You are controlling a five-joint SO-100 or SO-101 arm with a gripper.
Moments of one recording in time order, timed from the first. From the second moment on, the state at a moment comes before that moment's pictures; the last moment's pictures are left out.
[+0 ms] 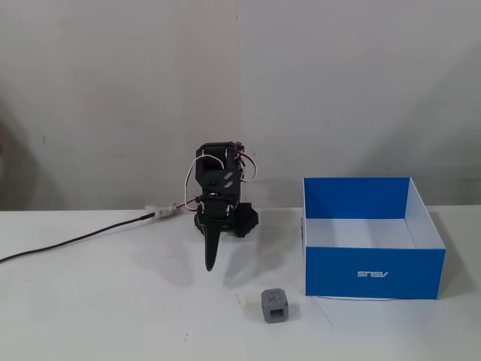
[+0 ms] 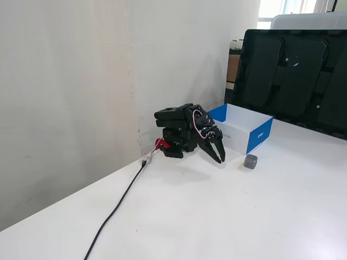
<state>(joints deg) 0.1 186.6 172.9 67.1 -0.7</state>
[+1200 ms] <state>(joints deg) -7.9 182.5 156.4 68.7 -0.4</state>
